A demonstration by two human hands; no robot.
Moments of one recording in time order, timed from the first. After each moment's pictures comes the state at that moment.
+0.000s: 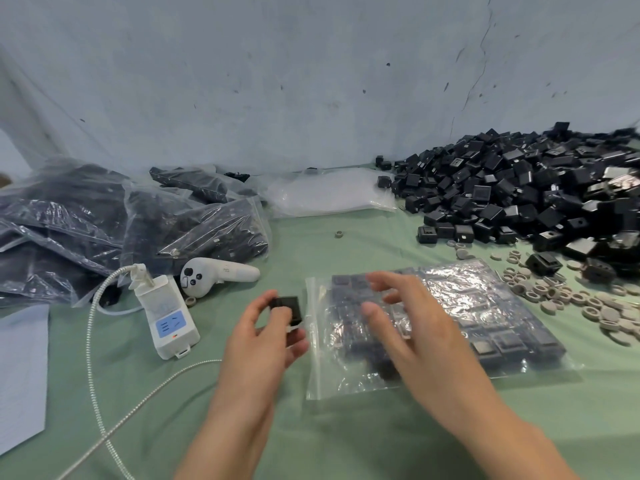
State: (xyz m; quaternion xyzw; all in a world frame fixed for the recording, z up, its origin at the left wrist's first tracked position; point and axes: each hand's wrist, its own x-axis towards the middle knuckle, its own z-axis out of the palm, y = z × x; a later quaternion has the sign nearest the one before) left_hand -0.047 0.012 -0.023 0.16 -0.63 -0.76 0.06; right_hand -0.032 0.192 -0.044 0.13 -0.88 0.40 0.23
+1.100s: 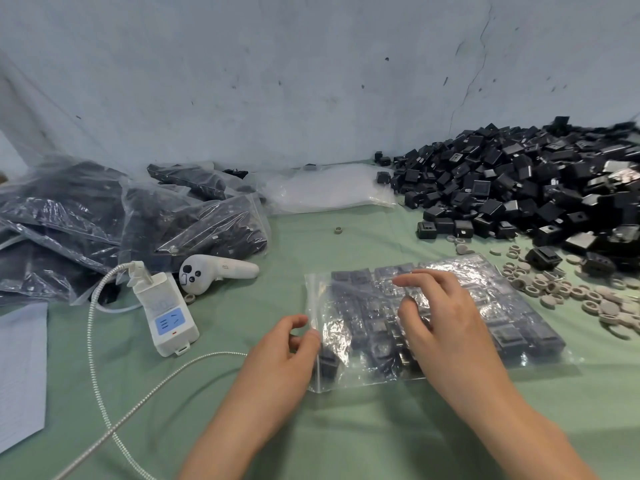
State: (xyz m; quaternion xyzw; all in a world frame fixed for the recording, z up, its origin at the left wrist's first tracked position) left_hand -0.040 0.002 -0.046 0.03 -0.88 -0.48 -0.03; right_hand -0.034 0.206 -0.048 0.00 -0.90 0.38 0.23
